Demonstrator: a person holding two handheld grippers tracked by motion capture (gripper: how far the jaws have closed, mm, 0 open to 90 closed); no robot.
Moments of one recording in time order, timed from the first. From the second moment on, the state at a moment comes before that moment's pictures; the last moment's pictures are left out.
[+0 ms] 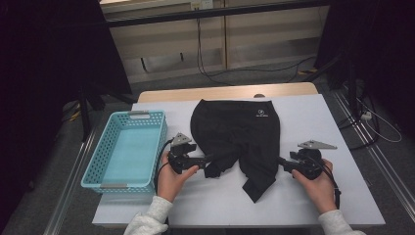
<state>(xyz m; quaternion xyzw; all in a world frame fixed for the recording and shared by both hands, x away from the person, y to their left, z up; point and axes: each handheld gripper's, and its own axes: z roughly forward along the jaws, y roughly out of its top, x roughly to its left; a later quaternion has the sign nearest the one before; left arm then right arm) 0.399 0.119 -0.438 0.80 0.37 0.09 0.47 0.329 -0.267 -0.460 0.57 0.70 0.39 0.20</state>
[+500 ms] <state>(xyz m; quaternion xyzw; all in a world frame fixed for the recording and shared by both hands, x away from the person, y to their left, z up) 0.394 0.119 -0.440 0.80 0.36 0.08 0.46 0.356 -0.258 -0.466 0.56 0.71 0.39 0.18</state>
